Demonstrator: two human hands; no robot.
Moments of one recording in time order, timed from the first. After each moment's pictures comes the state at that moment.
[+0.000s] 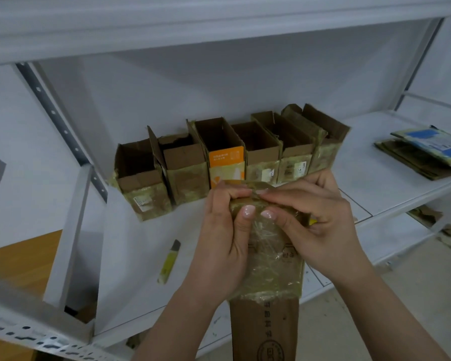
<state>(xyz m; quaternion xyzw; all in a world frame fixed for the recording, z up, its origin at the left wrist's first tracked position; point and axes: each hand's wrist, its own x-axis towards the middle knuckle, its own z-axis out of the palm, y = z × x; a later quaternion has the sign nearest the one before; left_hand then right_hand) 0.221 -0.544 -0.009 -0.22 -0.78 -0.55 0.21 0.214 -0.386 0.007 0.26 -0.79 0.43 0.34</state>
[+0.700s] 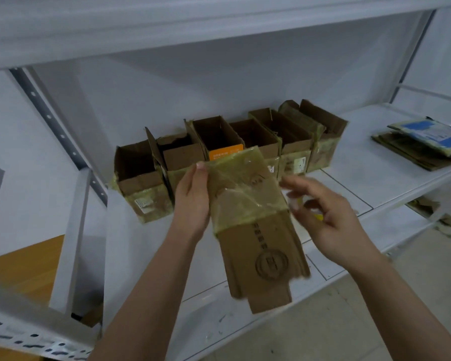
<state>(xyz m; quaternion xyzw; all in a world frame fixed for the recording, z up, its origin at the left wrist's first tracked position) 0.158 -0.575 -0.002 -0.01 -0.71 -0.69 0.10 0.207 -0.364 -0.018 0.14 -0.83 0.51 0.16</state>
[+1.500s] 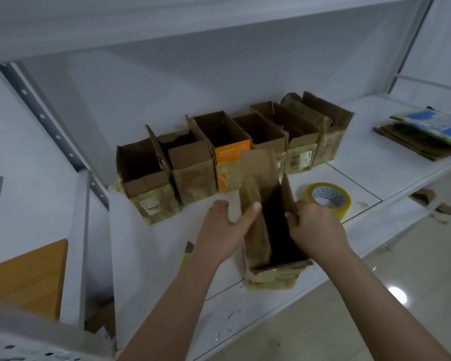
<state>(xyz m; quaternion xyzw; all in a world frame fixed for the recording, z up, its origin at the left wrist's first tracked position) 0.153 -0.585 -0.058 0.01 -0.88 -0.46 -0.10 0.176 -0.409 -0.049 -0.09 -0.97 0.20 0.06</state>
